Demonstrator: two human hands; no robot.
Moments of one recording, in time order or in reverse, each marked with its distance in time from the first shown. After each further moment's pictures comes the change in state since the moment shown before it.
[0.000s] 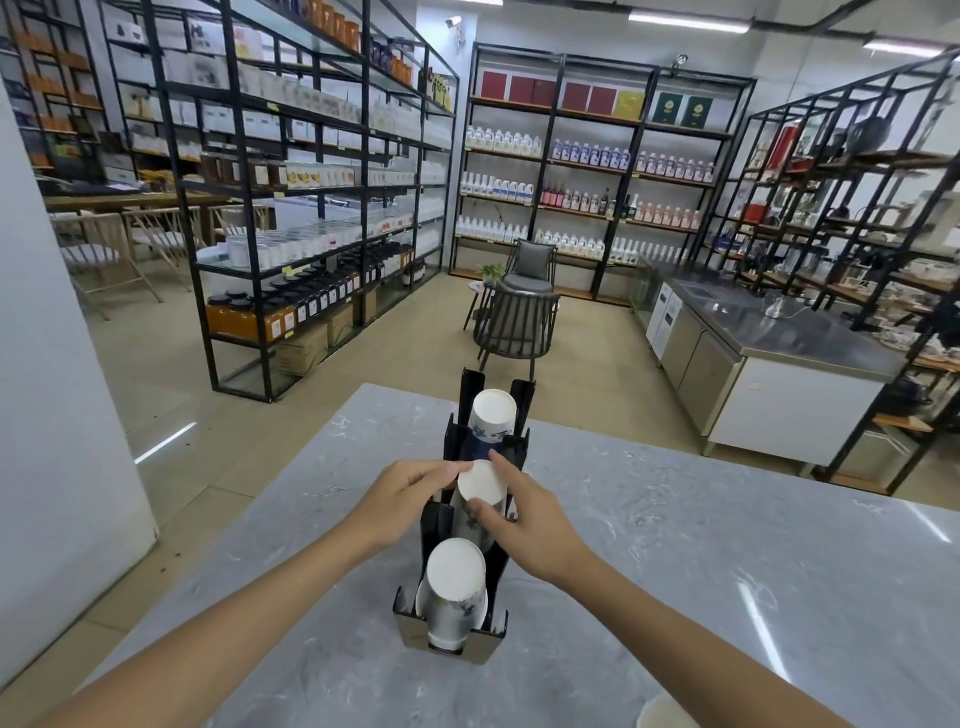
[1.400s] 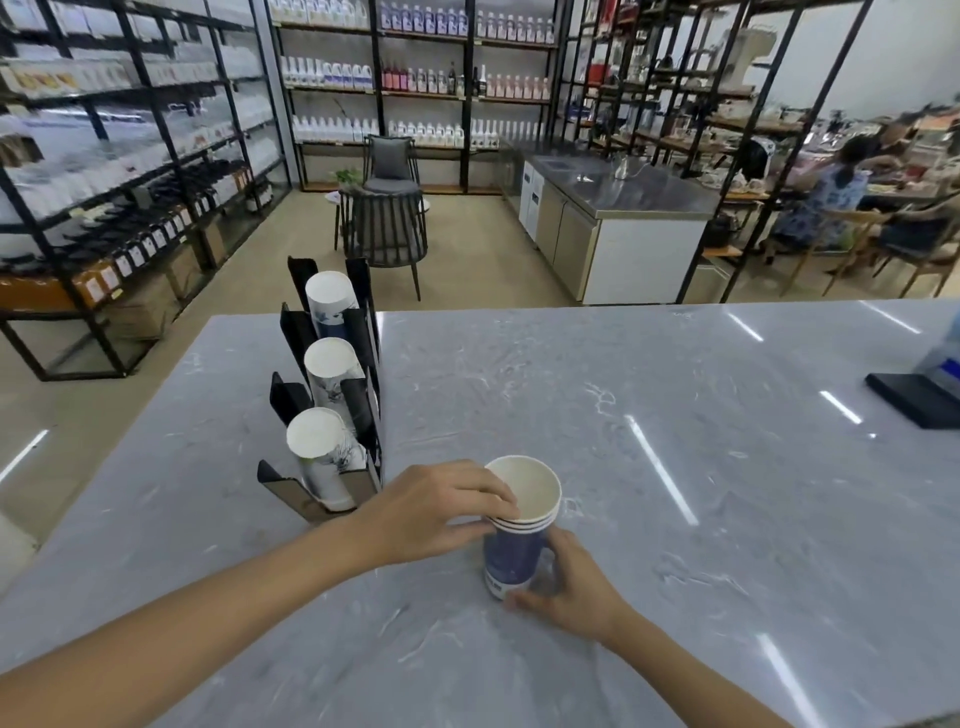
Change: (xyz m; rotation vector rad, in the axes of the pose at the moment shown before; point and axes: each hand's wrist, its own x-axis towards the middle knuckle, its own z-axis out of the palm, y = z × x) left_hand -0.090 0.036 0.168 0.508 -0.468 0.900; right_hand -0.284 0.141 0.019 0.023 0.037 0.402
